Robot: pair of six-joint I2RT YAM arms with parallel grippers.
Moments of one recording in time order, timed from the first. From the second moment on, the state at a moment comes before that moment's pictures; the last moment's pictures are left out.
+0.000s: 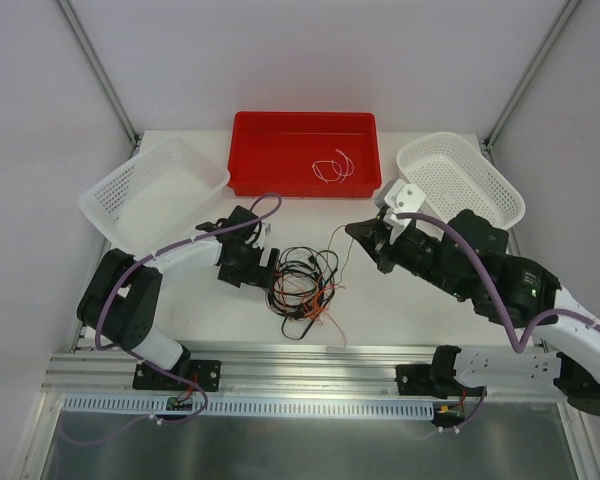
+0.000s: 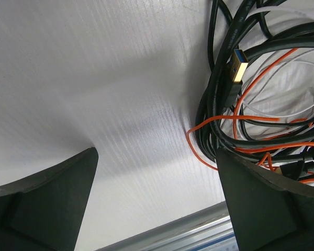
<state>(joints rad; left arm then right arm) -0.50 1.54 0.86 -0.59 0.17 -0.27 1.20 0.93 1.40 -0.61 0.26 -0.11</state>
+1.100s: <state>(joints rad) -0.50 1.50 0.86 -0.59 0.15 -0.27 0.68 0.93 1.21 -0.45 0.66 -0.07</state>
